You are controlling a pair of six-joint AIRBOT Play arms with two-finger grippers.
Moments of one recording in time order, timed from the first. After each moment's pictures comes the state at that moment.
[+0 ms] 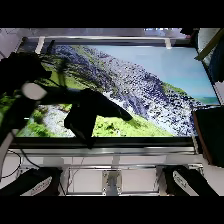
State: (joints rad) left arm -0.37 -1.09 1.02 0.73 -0.94 -1.44; right arm -0.02 -0.89 1.65 -1.94 1.41 1.37
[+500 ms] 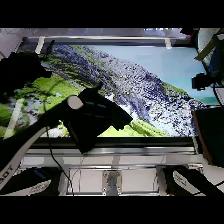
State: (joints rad) left arm -0.50 -1.24 1.01 0.70 -0.80 -1.46; right arm -0.02 -1.03 1.43 -1.71 1.34 1.40
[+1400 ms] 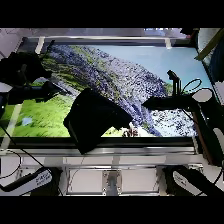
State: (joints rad) left arm 0.28 -1.20 1.02 0.79 -1.06 -1.29; right arm 0.01 -1.05 0.90 -0.78 1.15 1.19
